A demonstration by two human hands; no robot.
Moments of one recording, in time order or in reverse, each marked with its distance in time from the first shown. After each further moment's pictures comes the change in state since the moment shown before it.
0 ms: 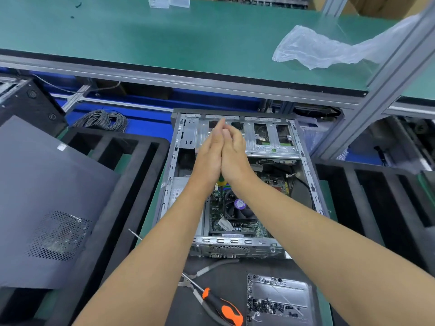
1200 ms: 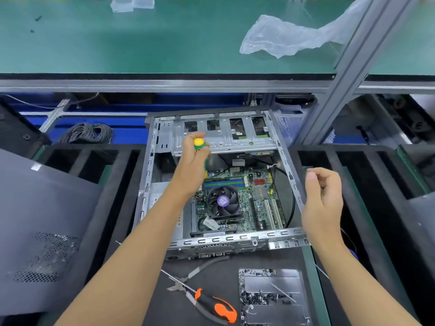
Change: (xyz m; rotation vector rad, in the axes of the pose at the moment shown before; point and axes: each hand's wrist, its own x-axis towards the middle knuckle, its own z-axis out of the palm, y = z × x) left_hand -0.004 -0.009 0.001 0.334 -0.103 0.036; right_hand -0.096 0.065 -0.176 -0.206 0.577 -0.280
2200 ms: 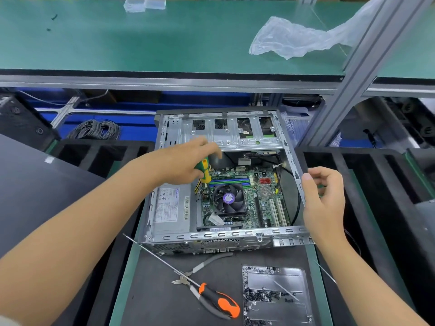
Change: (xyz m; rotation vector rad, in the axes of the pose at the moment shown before) left_hand 0.009 0.046 -0.060 1.075 -0.670 0.186; right_hand 0.001 0.008 0.002 -0.045 -0.050 -0.095
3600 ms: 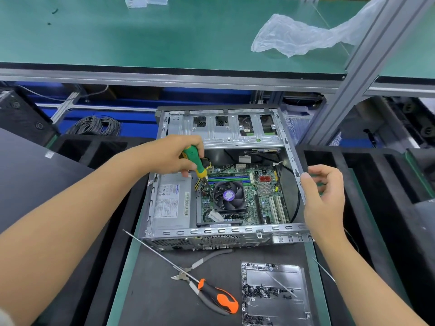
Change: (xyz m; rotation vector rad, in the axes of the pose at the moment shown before) left_hand -0.009 -0.028 -0.002 -0.364 0.037 -0.039; right_hand 0.000 0.001 -0.001 0.007 -0.019 -0.003
